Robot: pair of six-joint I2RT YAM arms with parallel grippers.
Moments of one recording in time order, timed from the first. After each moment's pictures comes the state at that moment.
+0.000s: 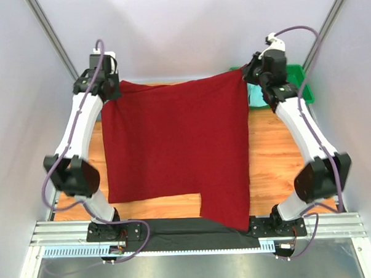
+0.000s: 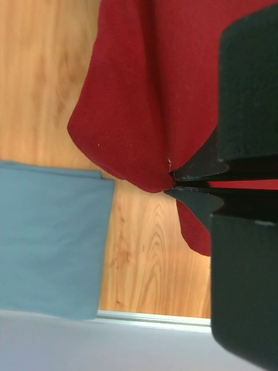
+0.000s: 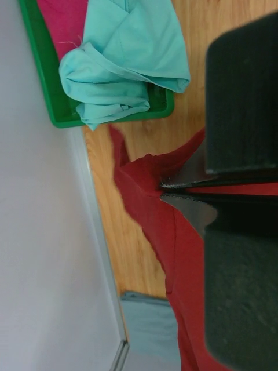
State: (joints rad) left arm -0.12 1.62 1.83 -0.87 -0.19 -0.11; right arm 0.19 1.50 1.58 -0.31 0.04 0.46
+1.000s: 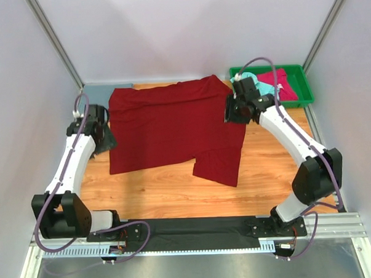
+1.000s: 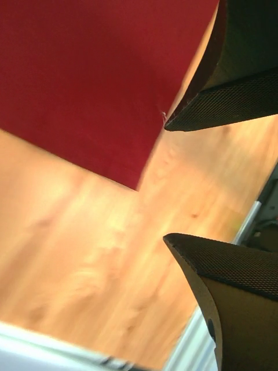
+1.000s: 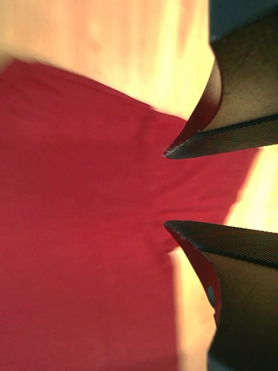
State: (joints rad) left arm -0.01 1.33 1.22 -0.96 -0.34 -0.43; right arm 0.34 1.62 1.51 -0.75 0.06 0.44
